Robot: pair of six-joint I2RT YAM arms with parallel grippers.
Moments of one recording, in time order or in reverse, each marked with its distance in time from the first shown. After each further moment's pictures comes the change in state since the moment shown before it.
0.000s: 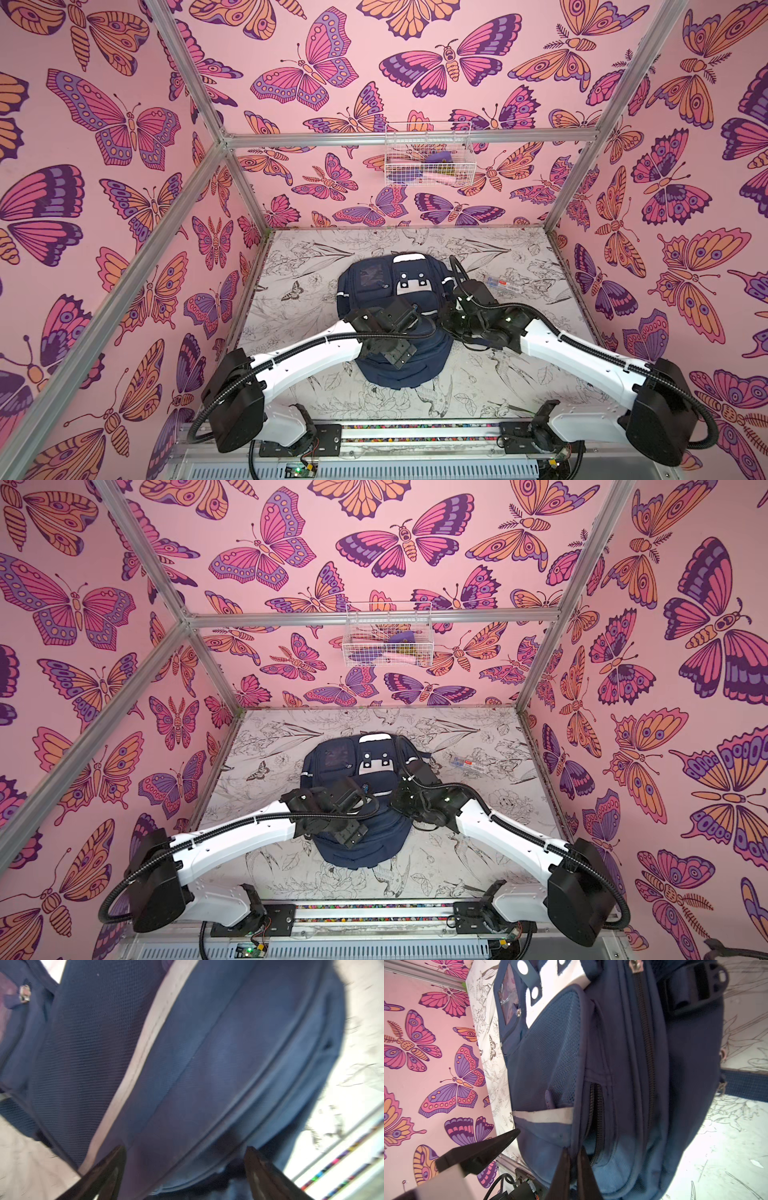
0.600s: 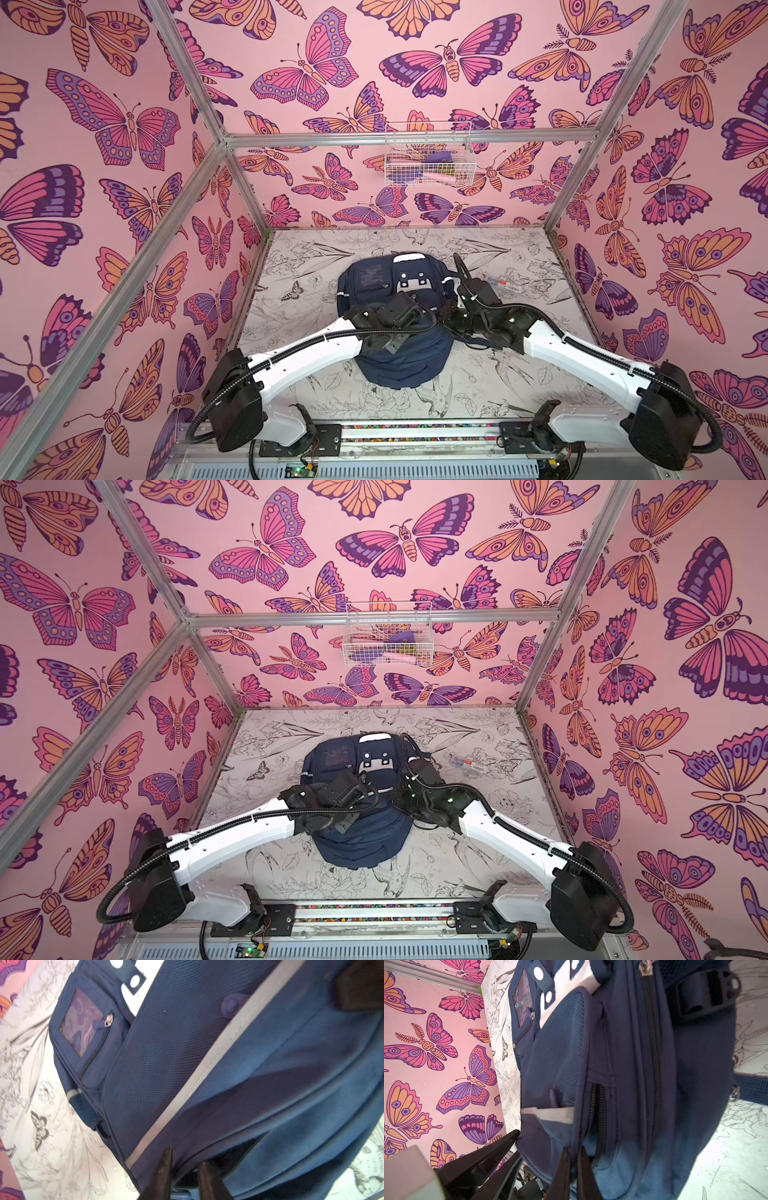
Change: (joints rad) left arm -0.005 -0.002 0.058 0.000 -0.144 -0.022; right arm -0.013 -0.022 -0.011 0.035 -0.016 -0.002
